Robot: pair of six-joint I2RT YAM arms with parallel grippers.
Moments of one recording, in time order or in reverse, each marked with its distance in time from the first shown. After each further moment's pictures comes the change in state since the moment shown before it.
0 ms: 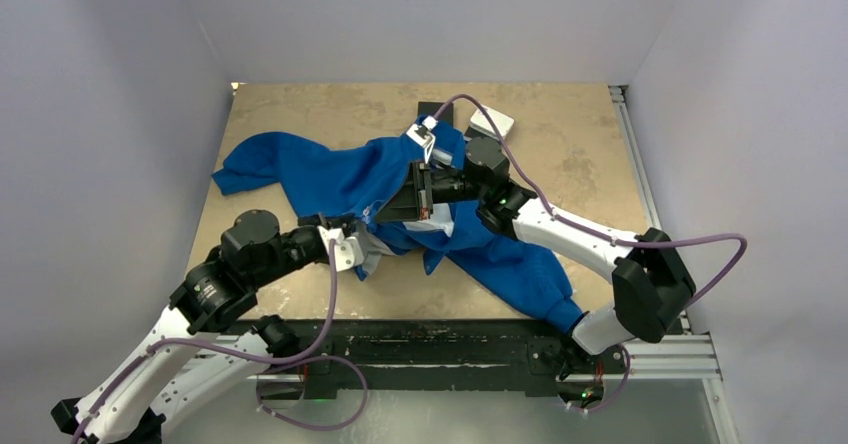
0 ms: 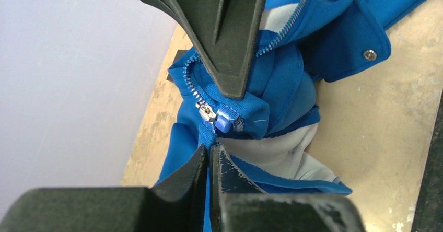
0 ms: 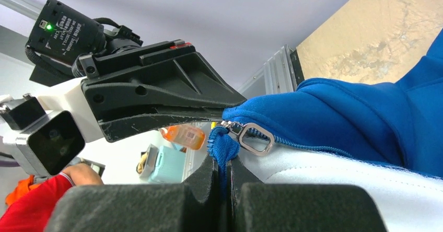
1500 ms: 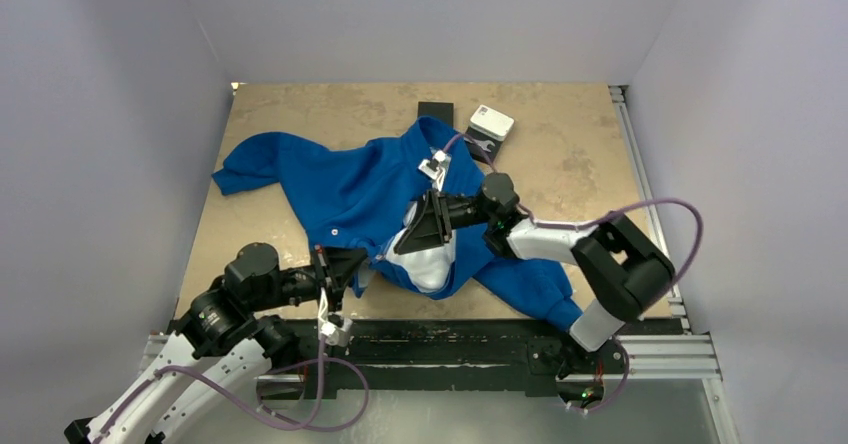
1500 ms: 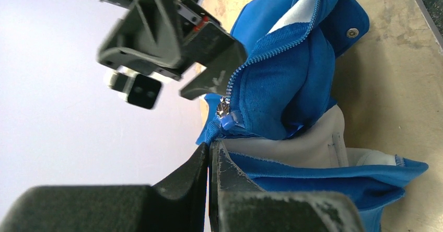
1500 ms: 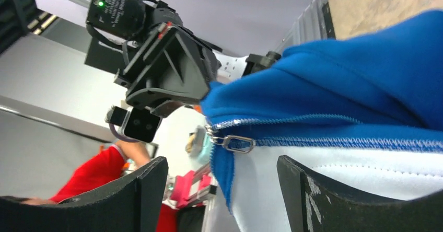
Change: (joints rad) left arm 0.000 -0.243 -0.259 -0.009 0.327 0.613; right arm -0.067 0.072 -0.284 0.494 -0.206 0.248
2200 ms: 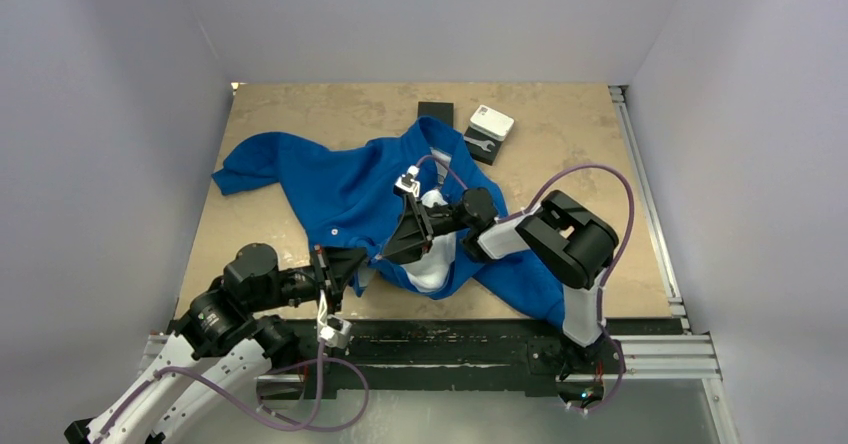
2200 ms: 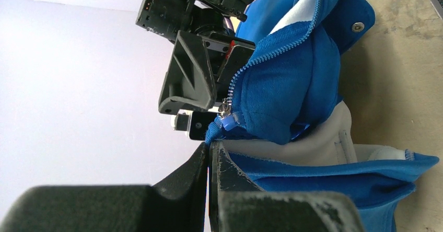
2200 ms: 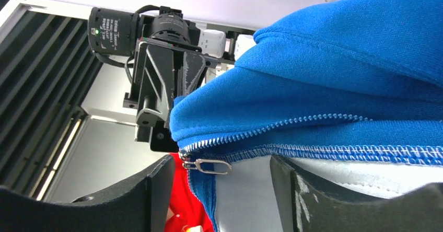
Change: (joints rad) left arm 0.000 -0.006 -0.003 -0.001 0.007 0.074; right arm 0.076 0.358 0.040 0.528 -0.024 0.567
